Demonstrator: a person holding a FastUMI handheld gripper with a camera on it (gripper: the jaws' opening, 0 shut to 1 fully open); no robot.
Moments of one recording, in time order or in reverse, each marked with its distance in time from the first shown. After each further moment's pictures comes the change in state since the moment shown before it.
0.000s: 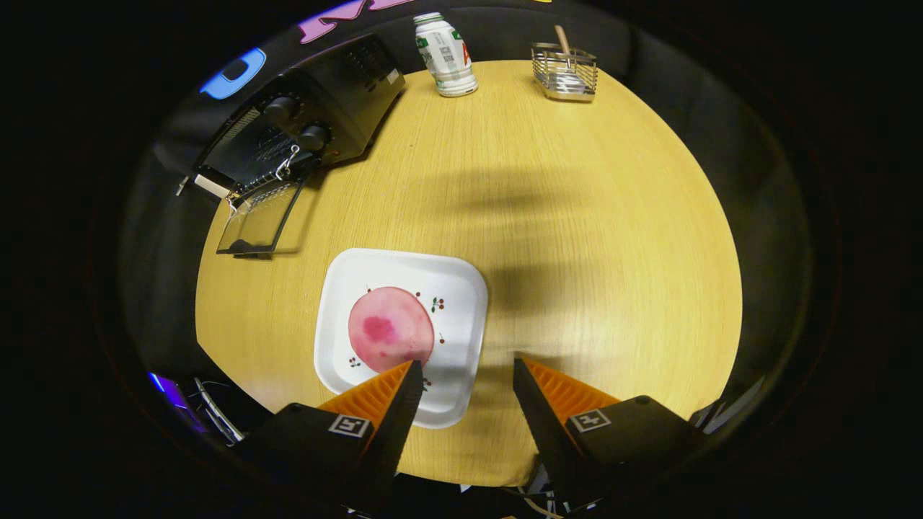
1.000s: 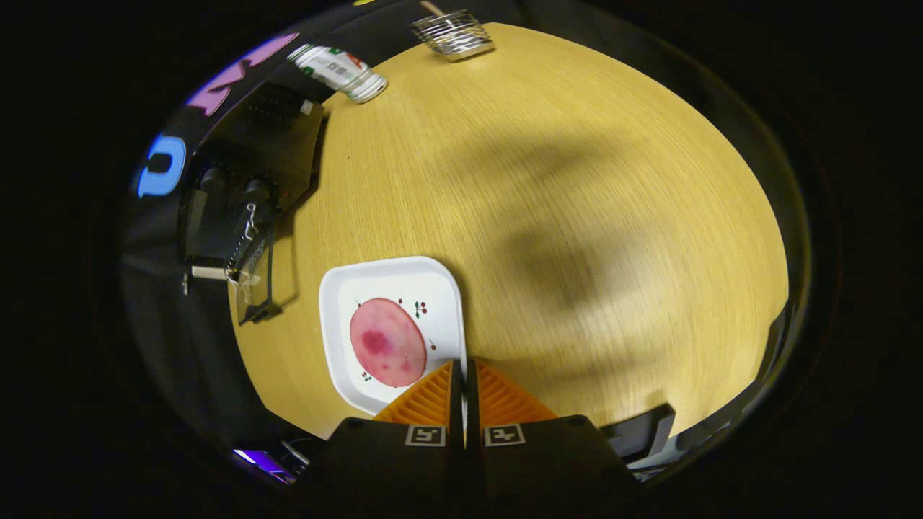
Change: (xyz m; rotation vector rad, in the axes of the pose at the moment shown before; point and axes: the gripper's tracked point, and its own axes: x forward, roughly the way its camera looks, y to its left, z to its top) arm 0.006 0.006 -0.024 0.485 0.016 0.137
